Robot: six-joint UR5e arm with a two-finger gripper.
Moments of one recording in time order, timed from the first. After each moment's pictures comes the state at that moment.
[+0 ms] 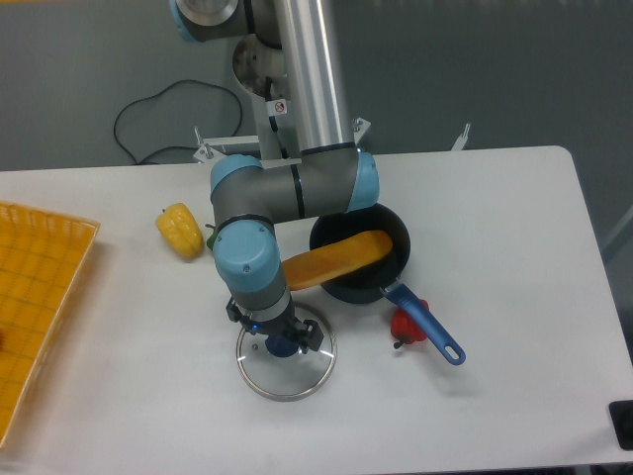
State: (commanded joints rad) arm 2.24 -2.11 -1.64 -0.93 1.64 0.58
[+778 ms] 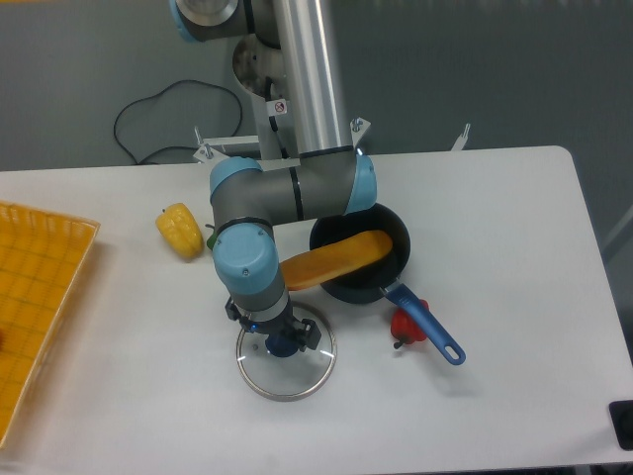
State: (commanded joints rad) arm 2.24 -2.12 -1.64 -0.93 1.63 0.58
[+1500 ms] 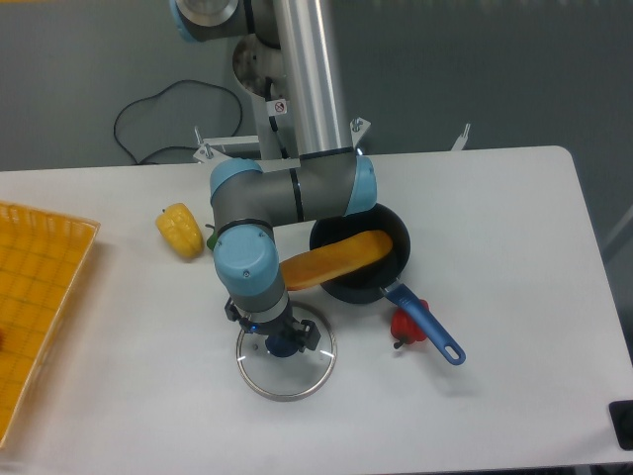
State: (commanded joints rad) arm 2.24 -2.12 -1.64 -0.93 1.63 0.58
